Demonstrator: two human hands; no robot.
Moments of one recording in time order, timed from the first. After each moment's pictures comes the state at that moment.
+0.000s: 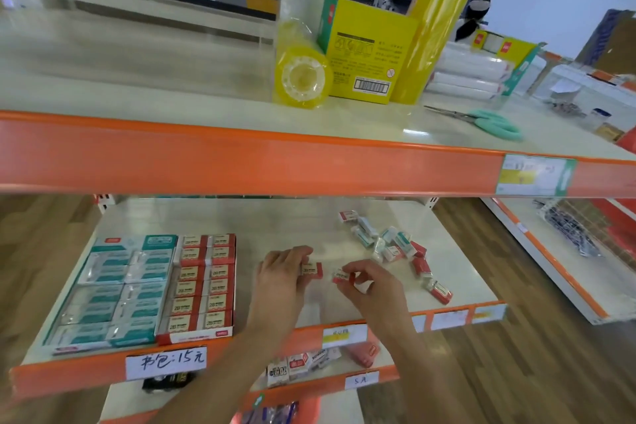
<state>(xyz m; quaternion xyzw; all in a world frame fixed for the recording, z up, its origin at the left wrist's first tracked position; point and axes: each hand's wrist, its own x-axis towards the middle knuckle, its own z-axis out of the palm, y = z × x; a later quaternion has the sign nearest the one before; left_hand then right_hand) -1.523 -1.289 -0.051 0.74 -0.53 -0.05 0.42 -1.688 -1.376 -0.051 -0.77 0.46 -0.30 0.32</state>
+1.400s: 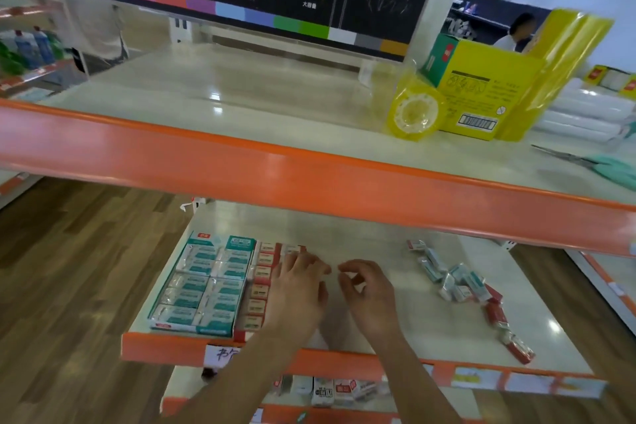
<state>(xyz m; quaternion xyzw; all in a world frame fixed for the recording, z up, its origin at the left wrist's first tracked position) -1.461 -1.249 -0.043 0.81 -0.49 0.00 0.31 -1.570 -1.357 -0.061 -0.82 0.38 -0.29 0.32</state>
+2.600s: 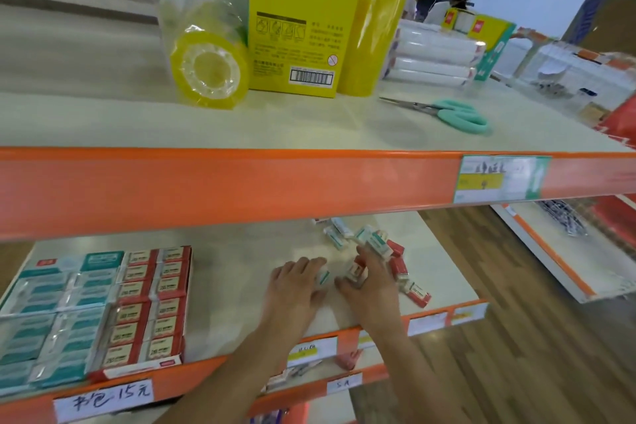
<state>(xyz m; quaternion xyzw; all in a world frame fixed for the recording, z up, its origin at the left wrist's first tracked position) -1.570 -1.361 -0.086 0.74 -0.62 -0.08 0.27 -1.718 -1.431 -0.079 -0.75 0.54 -0.28 0.26</state>
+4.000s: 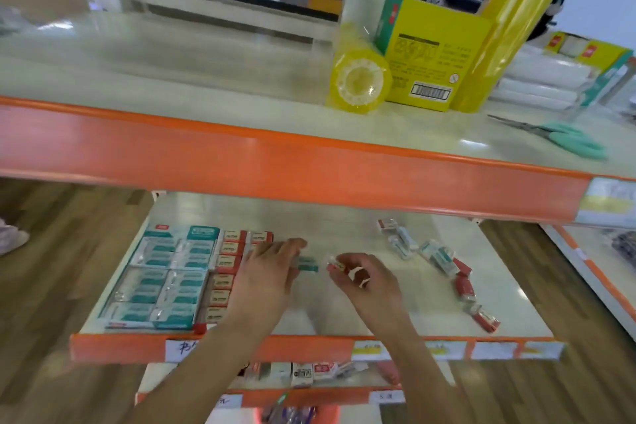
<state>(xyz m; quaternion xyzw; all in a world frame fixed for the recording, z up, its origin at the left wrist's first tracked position) -1.467 -1.251 -0.028 0.78 -0.54 0.01 0.33 -1.625 -1.367 -0.043 -0.78 0.38 -0.29 0.40</state>
